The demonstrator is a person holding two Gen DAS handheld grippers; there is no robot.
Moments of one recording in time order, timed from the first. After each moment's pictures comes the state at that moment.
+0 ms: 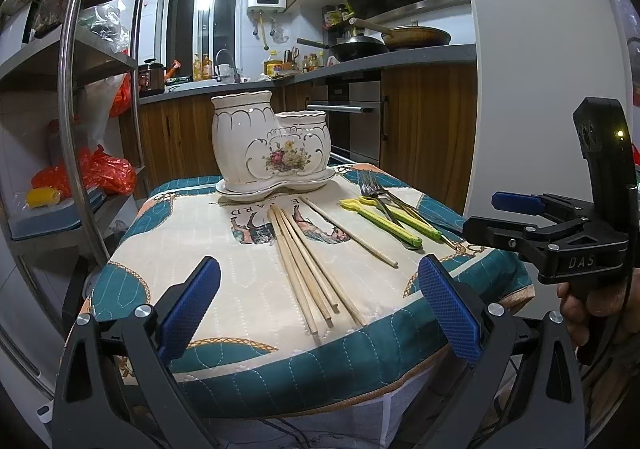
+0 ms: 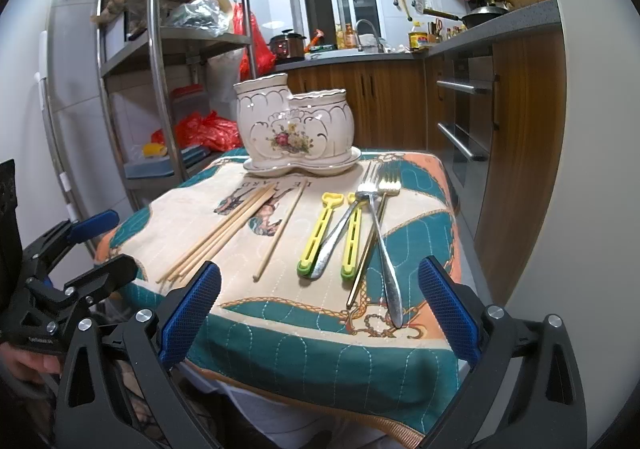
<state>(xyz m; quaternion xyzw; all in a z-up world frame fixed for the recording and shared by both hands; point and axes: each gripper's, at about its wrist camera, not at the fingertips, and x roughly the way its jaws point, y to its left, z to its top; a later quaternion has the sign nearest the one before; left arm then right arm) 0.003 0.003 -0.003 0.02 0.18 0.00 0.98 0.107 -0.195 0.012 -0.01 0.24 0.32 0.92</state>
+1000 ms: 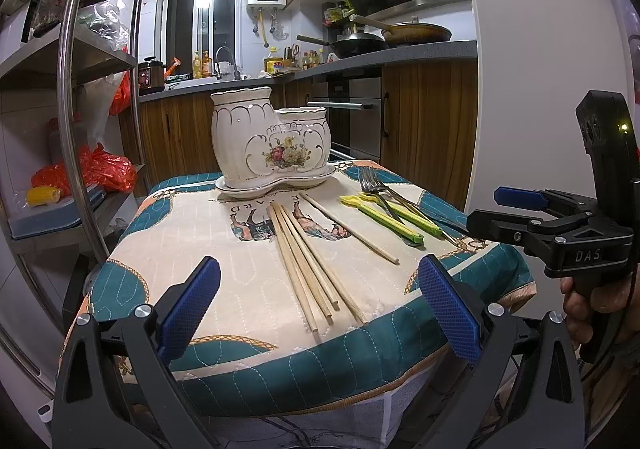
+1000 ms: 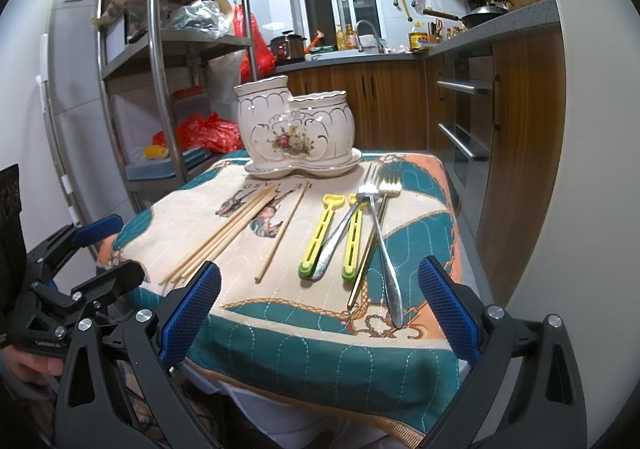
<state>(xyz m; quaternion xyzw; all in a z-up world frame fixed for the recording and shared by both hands) 0.003 0.005 -0.004 0.02 0.19 0.00 0.98 0.107 -0.196 0.014 -0.01 0.24 0.32 0.92</state>
